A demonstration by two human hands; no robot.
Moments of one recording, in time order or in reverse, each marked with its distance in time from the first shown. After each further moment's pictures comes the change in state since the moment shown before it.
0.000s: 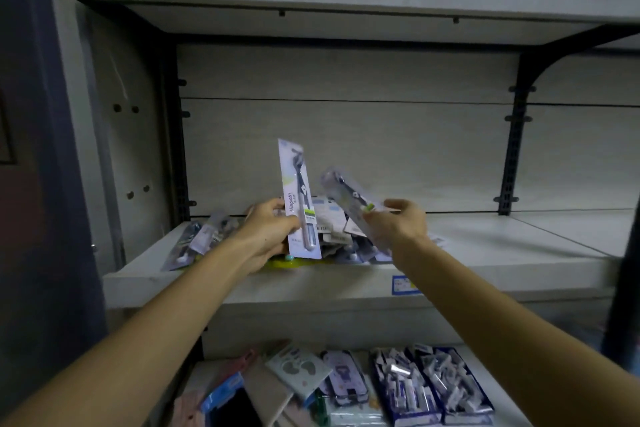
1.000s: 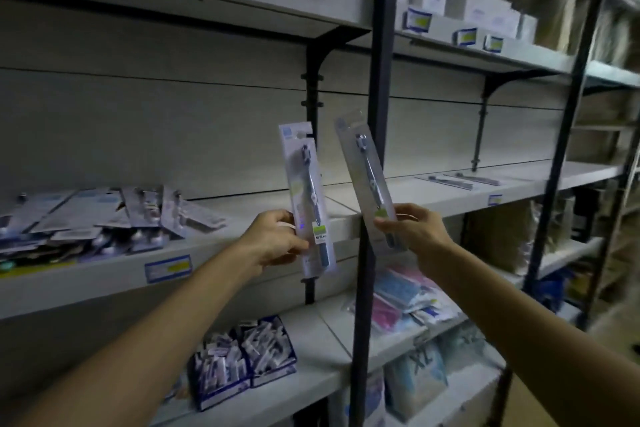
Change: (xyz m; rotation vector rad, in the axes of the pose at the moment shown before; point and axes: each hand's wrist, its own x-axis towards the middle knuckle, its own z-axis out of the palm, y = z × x) left_hand -0.076 -0.003 0.332 0.187 -0.460 0.010; right_hand -0.042 0.038 -0.385 -0.018 0.175 0.066
